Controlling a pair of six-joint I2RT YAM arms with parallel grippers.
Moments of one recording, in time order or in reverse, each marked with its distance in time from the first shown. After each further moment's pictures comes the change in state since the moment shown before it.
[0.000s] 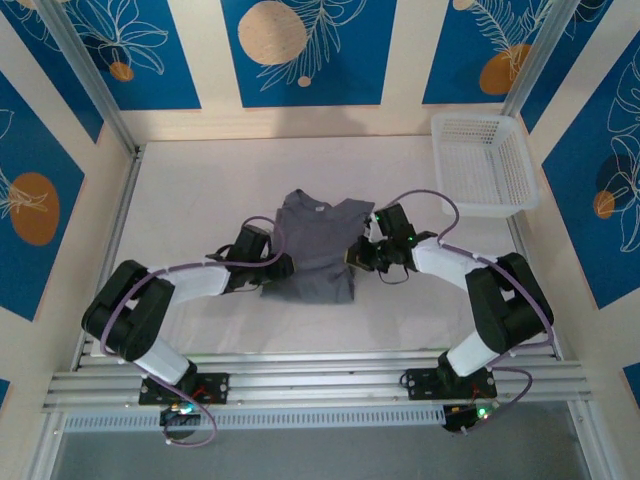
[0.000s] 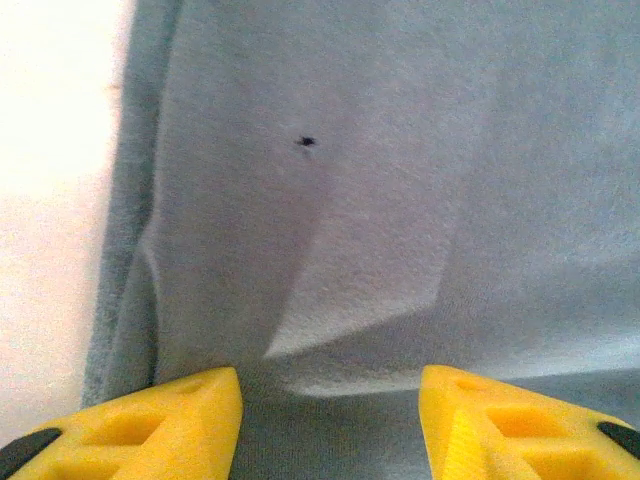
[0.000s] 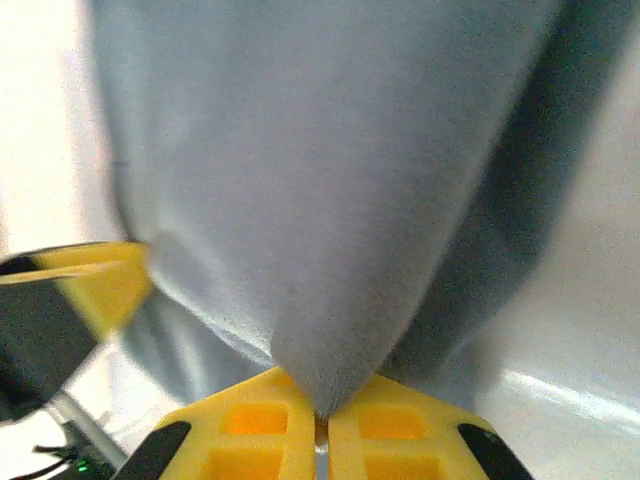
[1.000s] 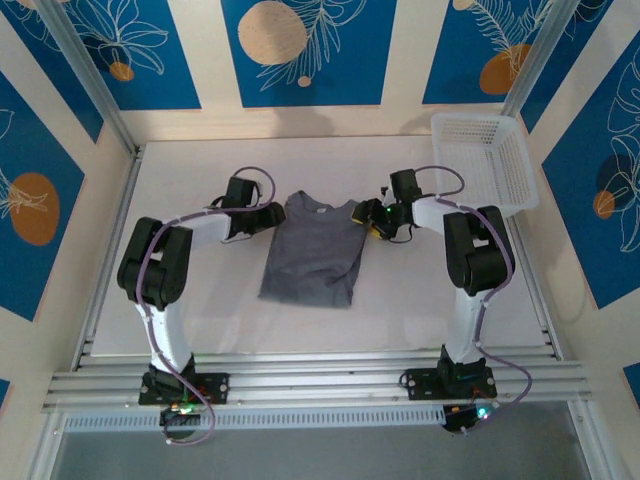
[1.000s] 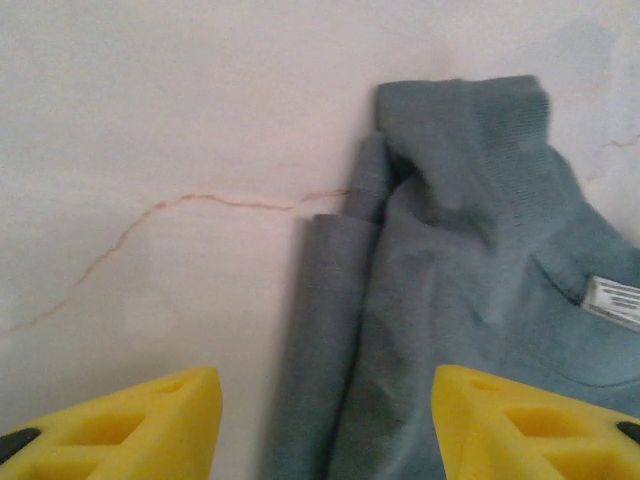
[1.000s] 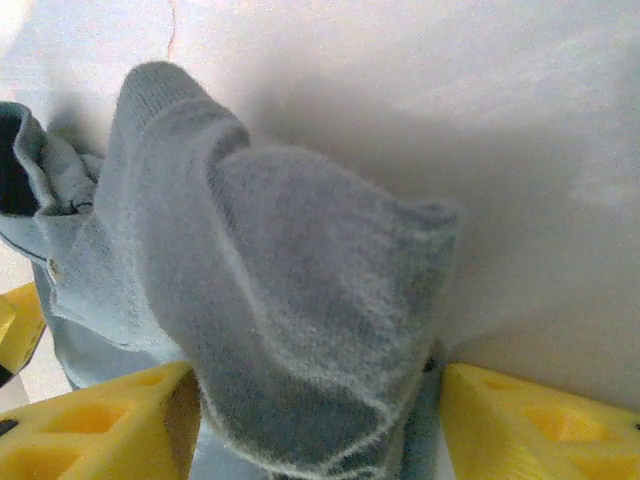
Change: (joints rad) left arm 0.233 0.360 0.472 -0.039 0.090 0.137; right arm -0.204 0.421 0.422 -0.034 -0.058 -0.018
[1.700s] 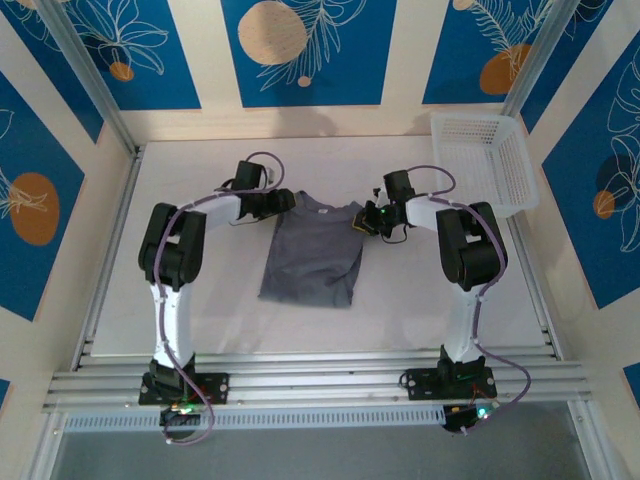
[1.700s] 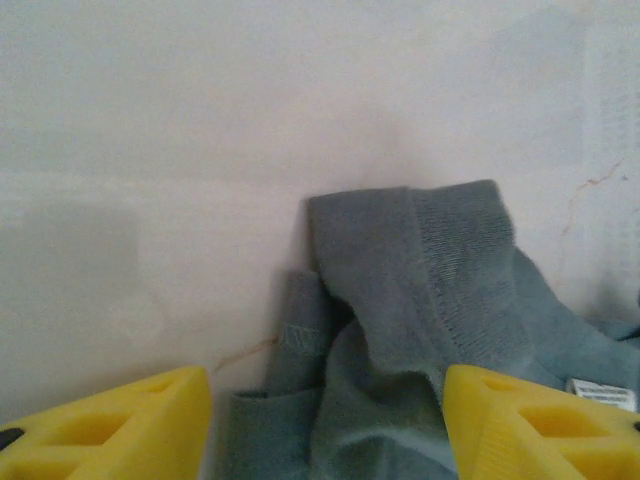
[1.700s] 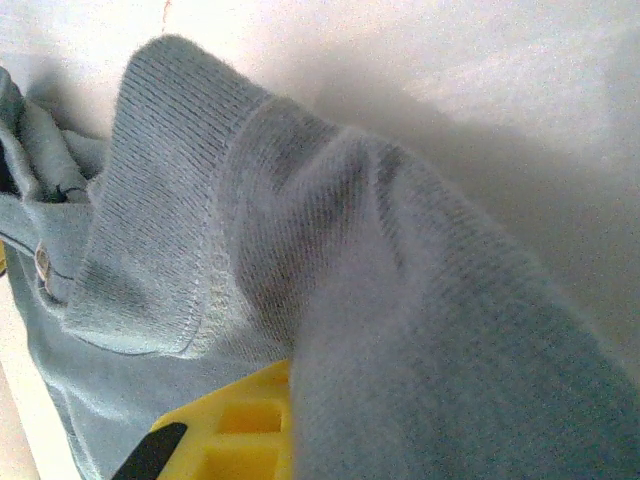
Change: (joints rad) left arm 0.014 0.221 0.301 -0.121 0.086 0.073; right arm 0.021 0.057 0.039 -0.004 -0.014 -0.052
